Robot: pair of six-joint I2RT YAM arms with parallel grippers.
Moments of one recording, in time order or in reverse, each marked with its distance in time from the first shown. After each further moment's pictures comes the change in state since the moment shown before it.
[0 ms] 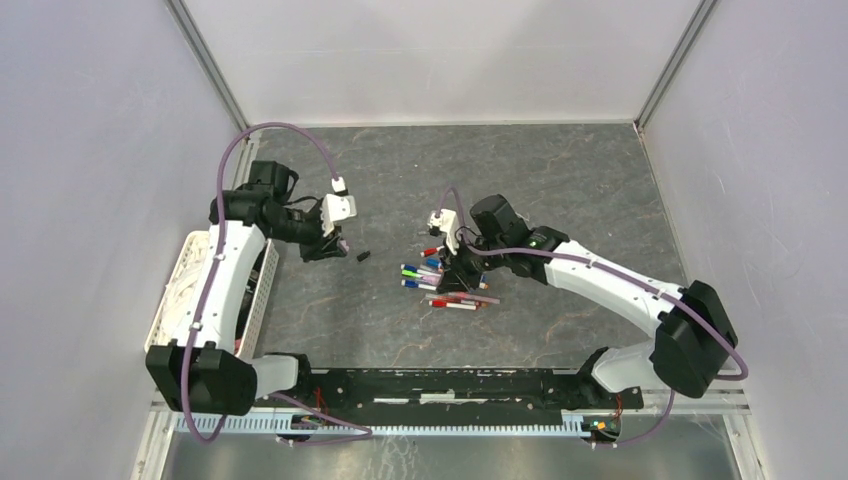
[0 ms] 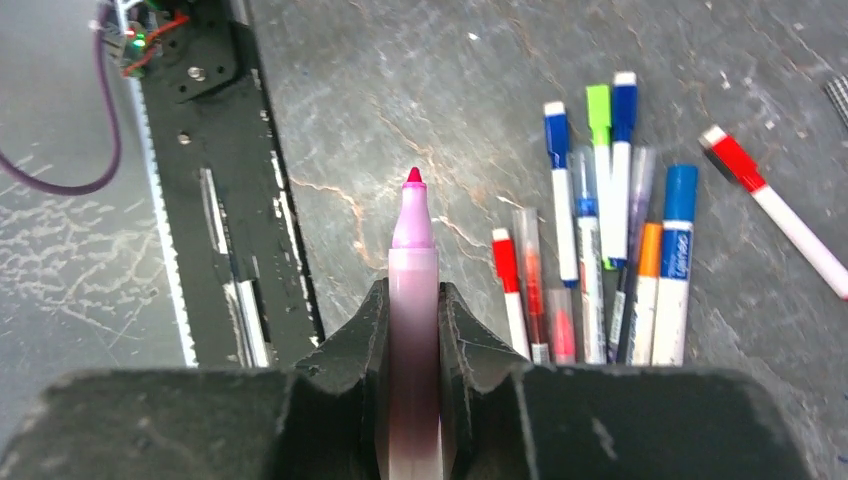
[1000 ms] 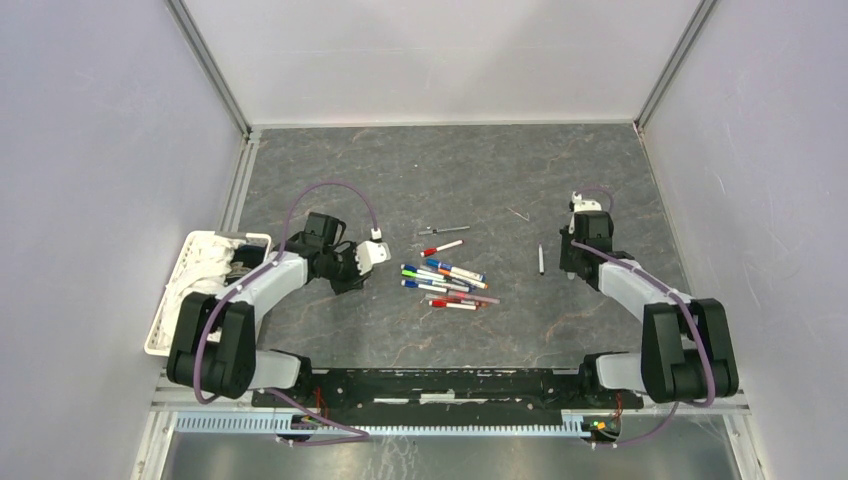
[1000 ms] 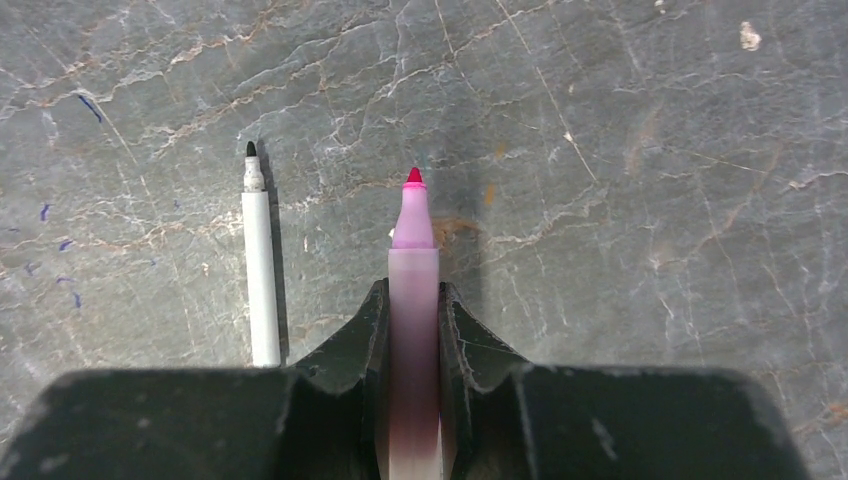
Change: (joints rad) left arm -0.172 0.087 -0.608 0.753 -0.283 -0.210; right arm -0.697 -0.083 -0.451 0.264 0.736 0.233
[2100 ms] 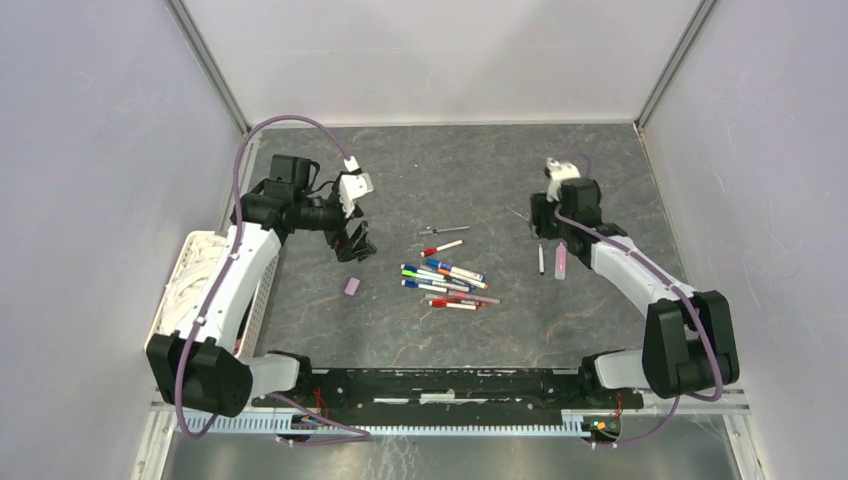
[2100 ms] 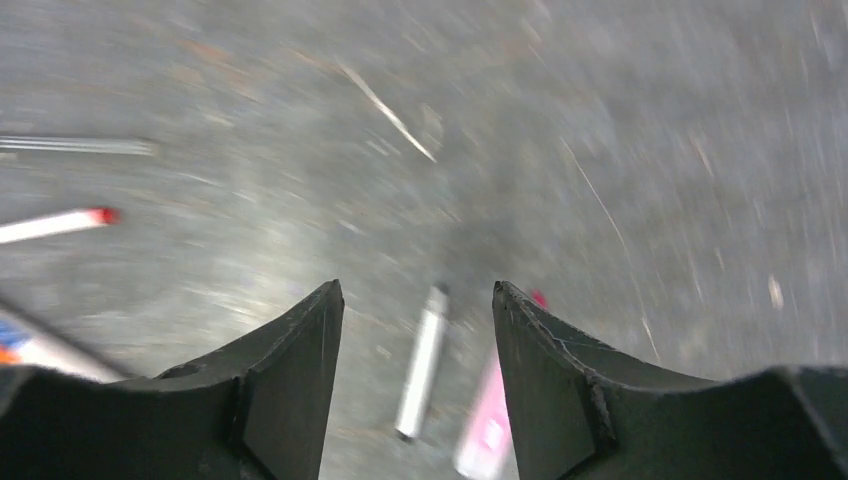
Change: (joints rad) left arm 0.044 -0.077 0.517 -0.383 0.277 -0.169; right arm 0.065 0.043 0.173 -0.010 -0.108 -0.042
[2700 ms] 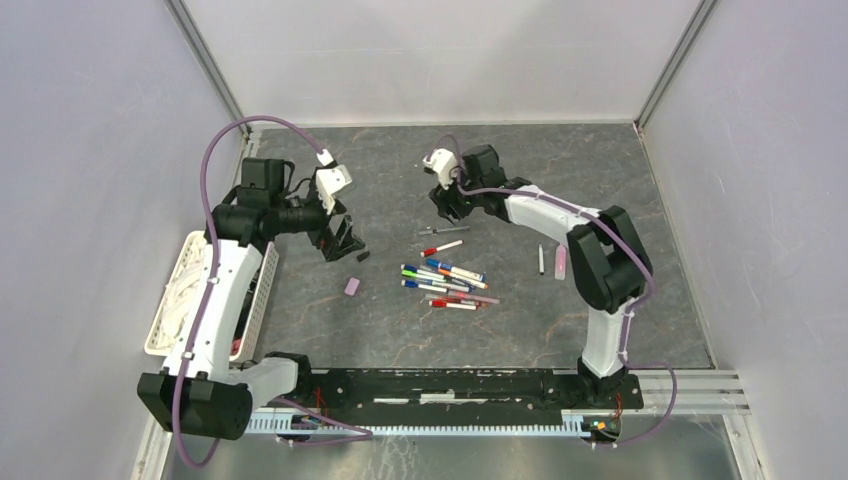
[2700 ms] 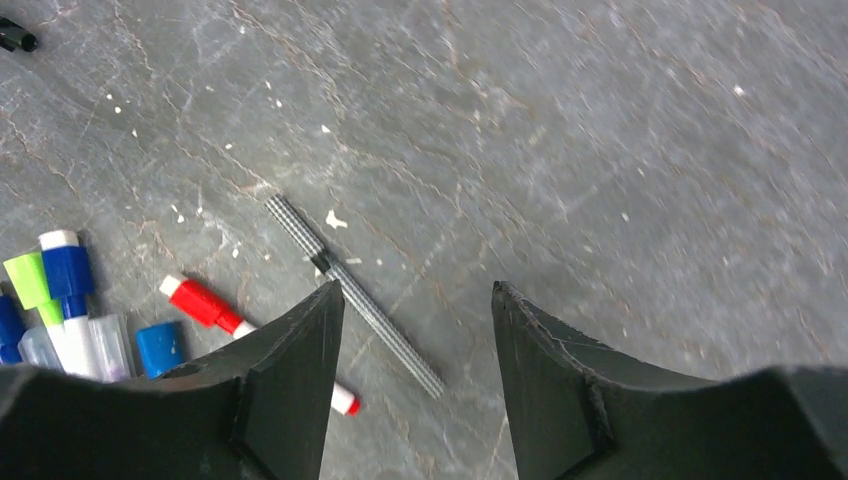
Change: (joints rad) left arm 0.084 -0.122 0.046 -0.050 0.011 -0.111; right arm 0.387 0.558 0.612 -0.019 -0.294 -0.432
